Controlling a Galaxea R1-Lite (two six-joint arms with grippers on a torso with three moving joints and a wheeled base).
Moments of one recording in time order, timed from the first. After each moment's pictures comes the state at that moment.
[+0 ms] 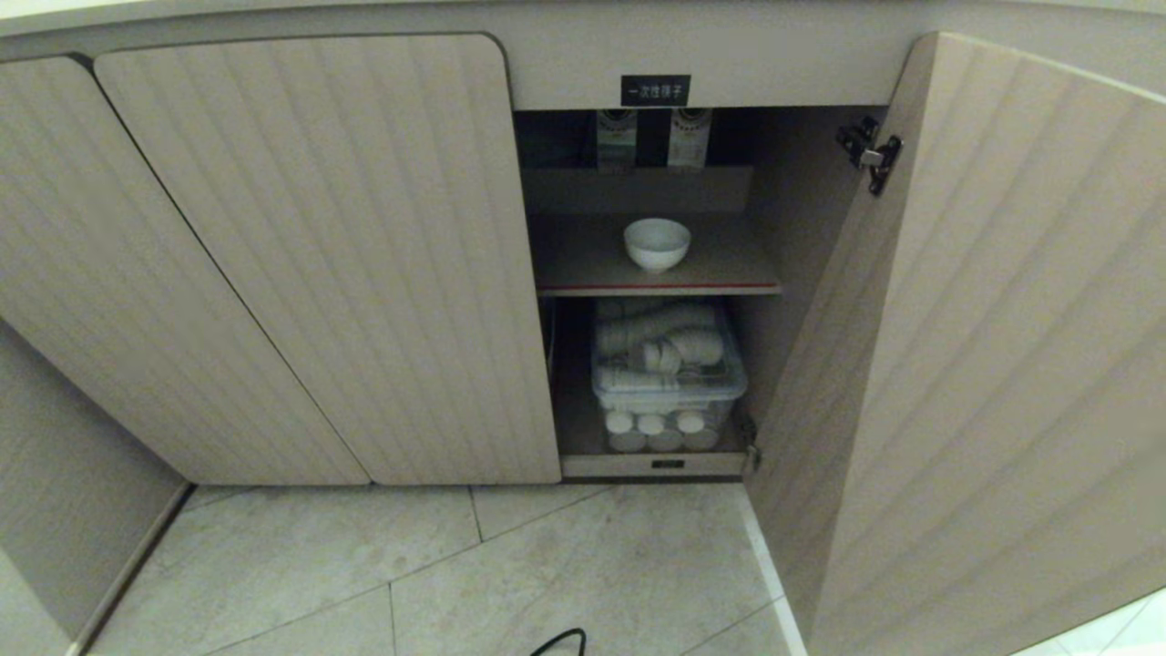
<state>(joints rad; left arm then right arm) 0.00 0.00 0.00 -0.01 -0.01 -0.02 -0.13 0.65 -0.62 -0.01 -0.05 0.30</state>
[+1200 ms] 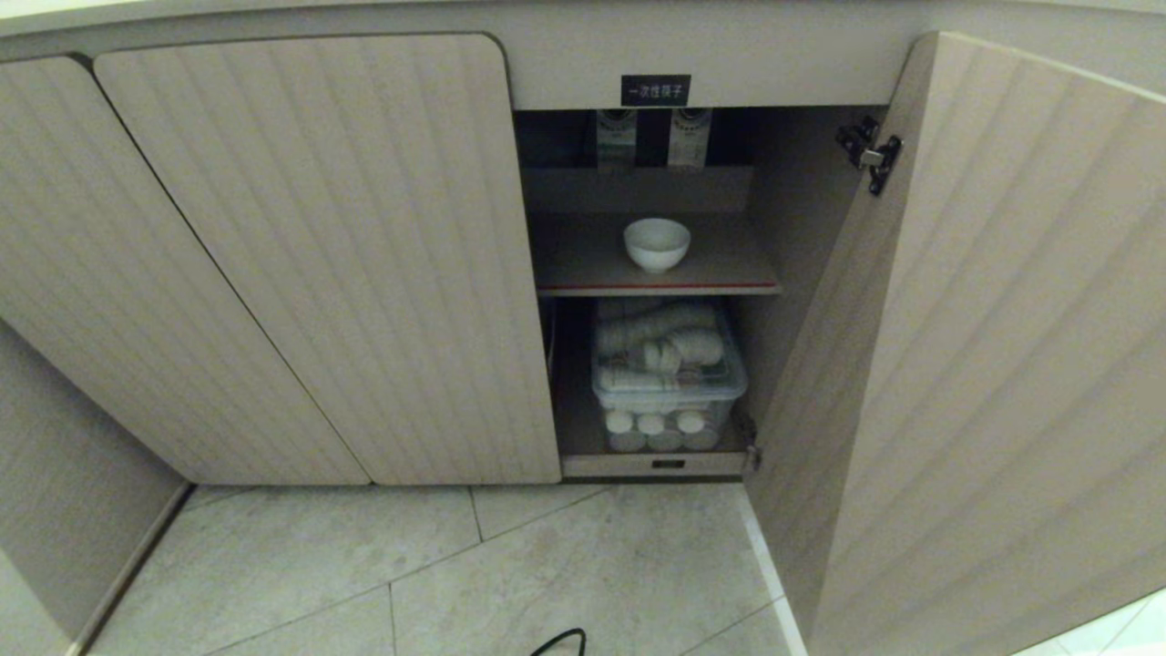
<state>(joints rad) 0.00 0.00 0.00 0.00 -0.01 -0.02 -0.12 0.73 -0.57 -0.16 0.02 0.30</state>
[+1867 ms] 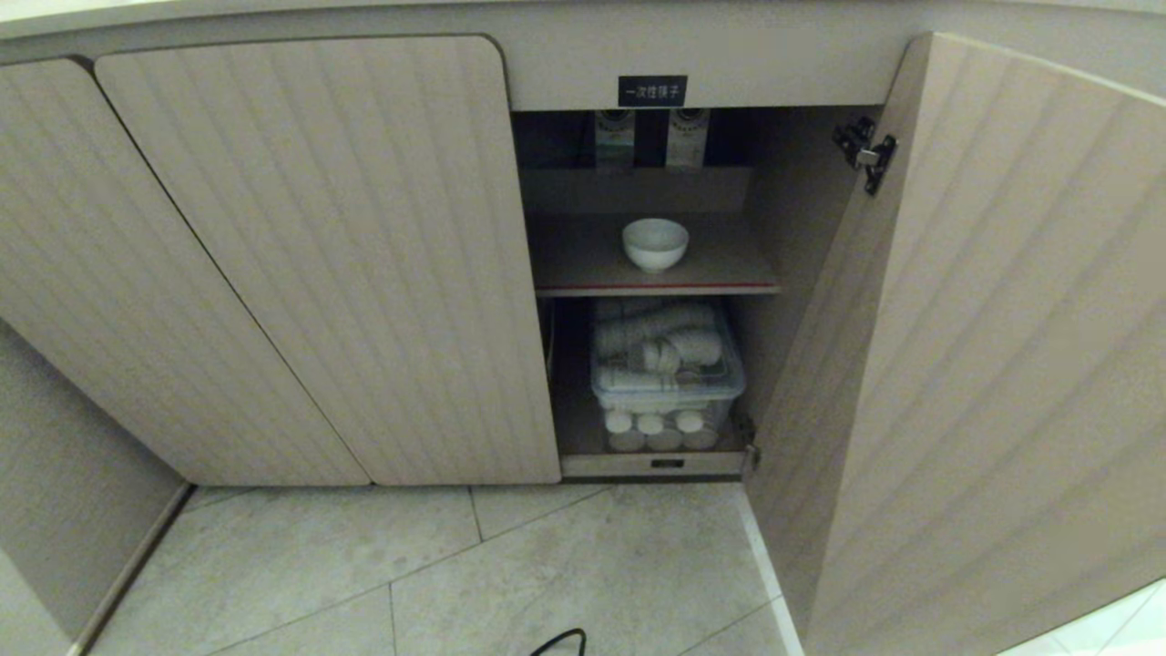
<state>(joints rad) 0.00 0.00 0.00 0.00 -0.01 -0.02 -0.04 0.76 -0.55 -0.25 0.02 0.30</state>
